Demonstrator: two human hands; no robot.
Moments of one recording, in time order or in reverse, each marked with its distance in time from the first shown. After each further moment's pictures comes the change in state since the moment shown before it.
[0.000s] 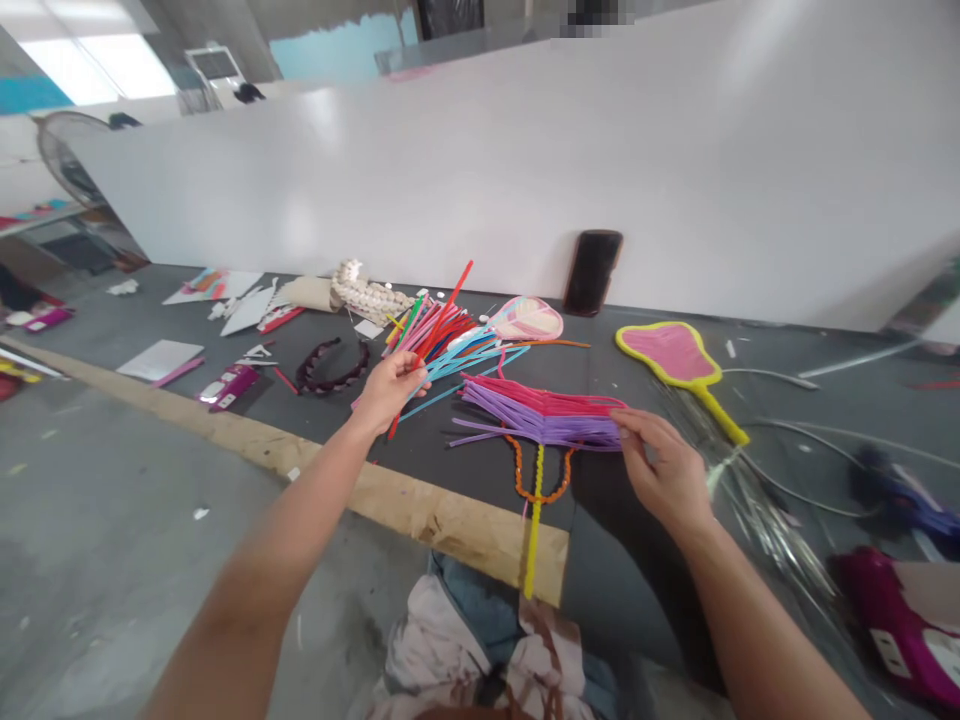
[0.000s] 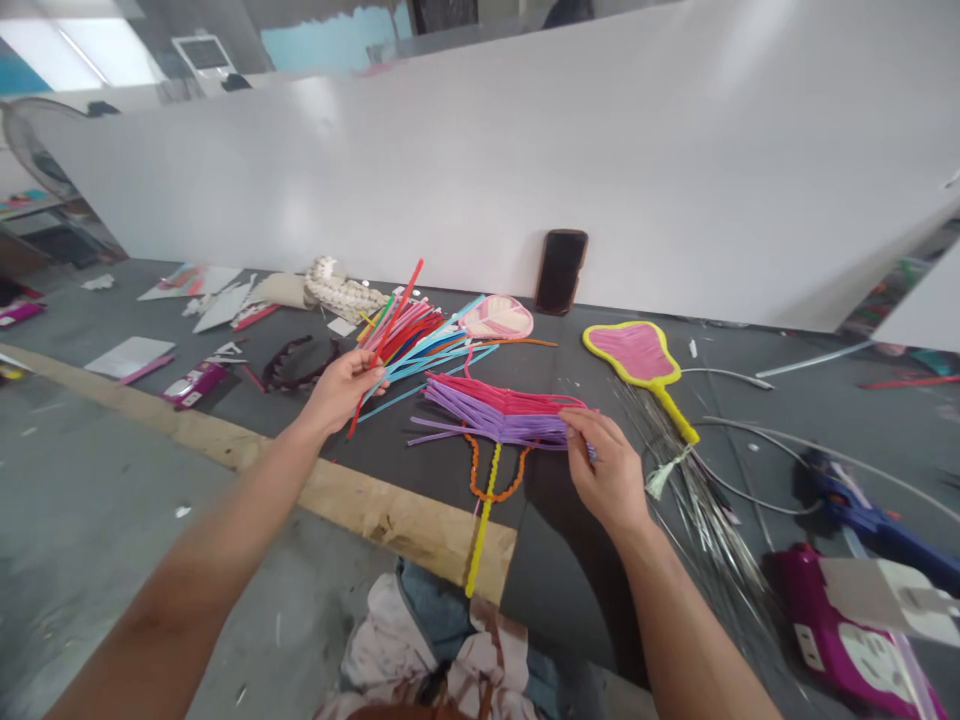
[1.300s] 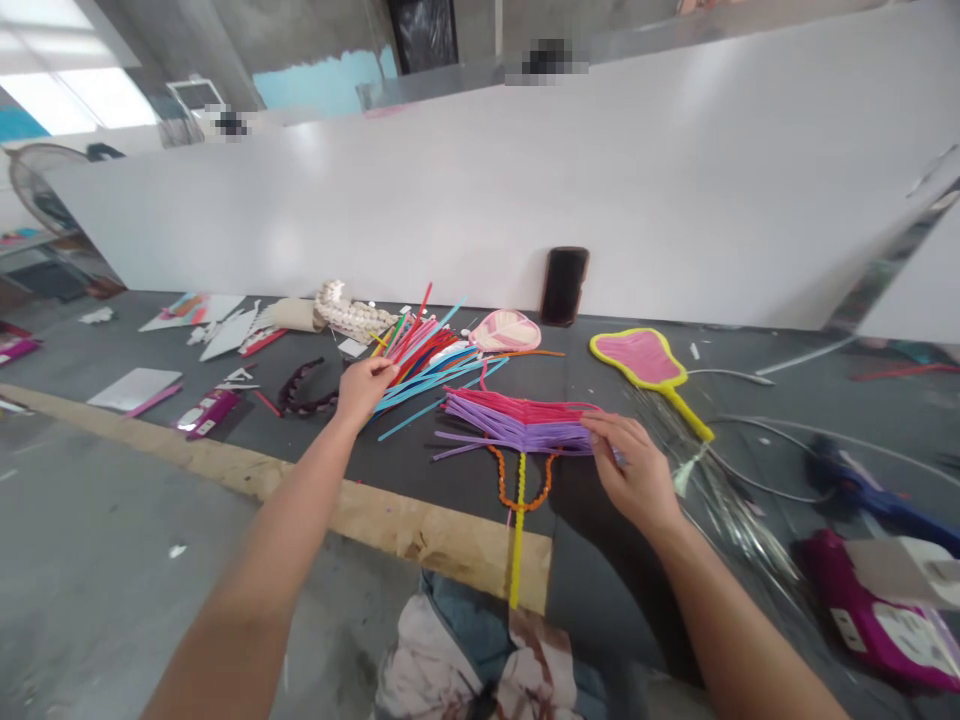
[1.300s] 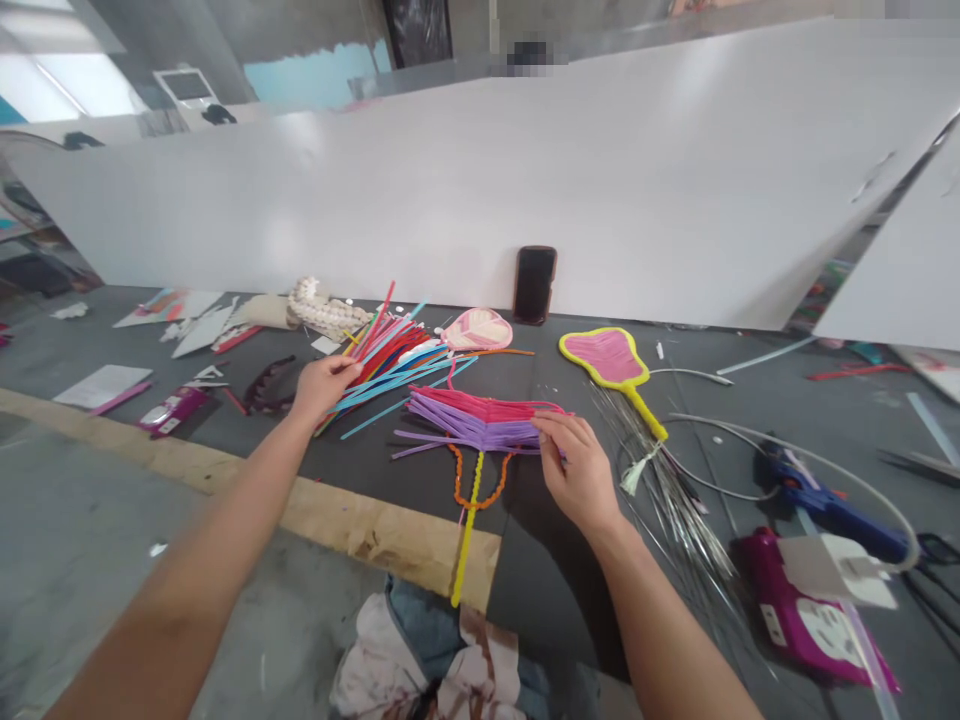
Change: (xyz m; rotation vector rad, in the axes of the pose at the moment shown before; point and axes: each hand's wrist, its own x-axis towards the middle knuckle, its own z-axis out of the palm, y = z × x) left_hand 0.043 -0.008 -0.020 0.641 0.174 0.085; right_hand 0.003 -0.004 0.002 0.014 -0.002 -0.089
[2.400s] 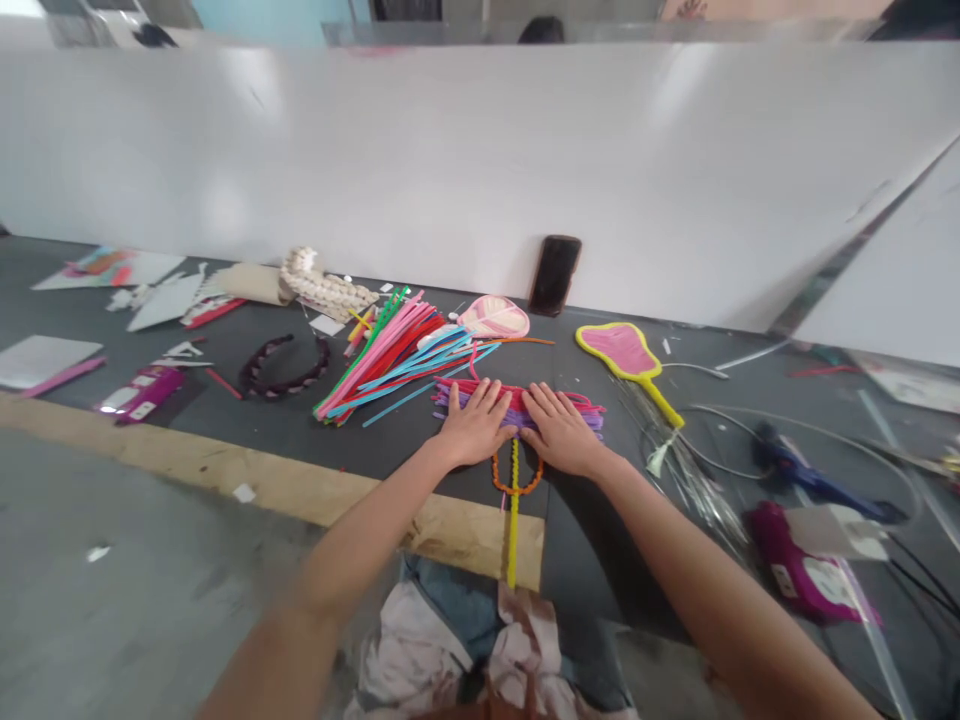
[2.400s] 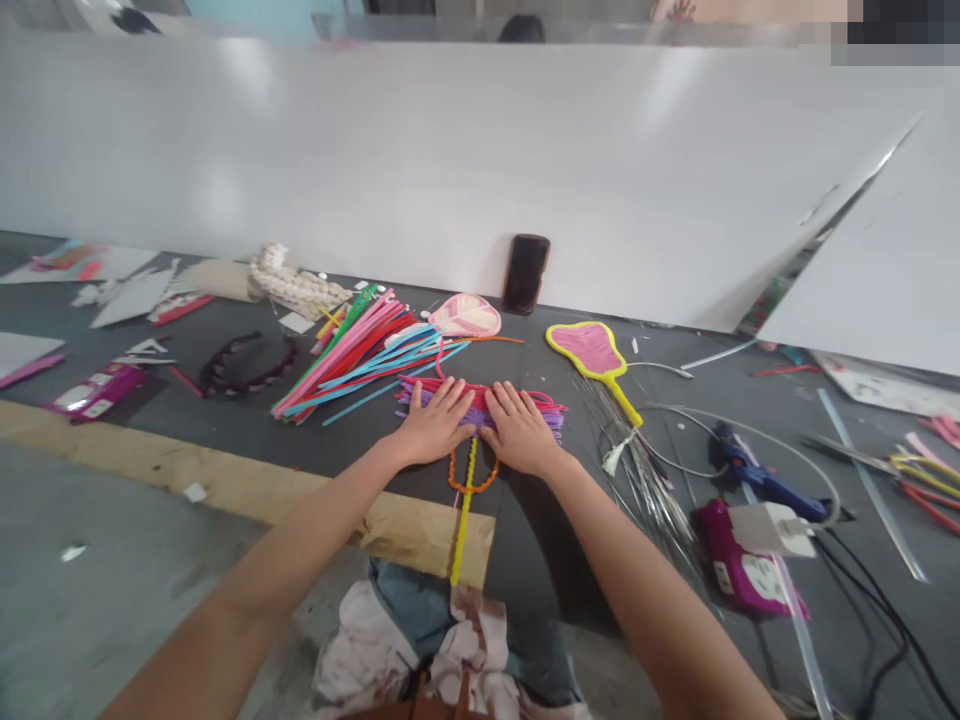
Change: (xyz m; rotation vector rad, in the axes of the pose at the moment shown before) left_hand -0.103 0.093 0.099 0.374 -0.545 0.653; right_hand 0.020 0.005 0.054 -0.465 -0.755 0.041
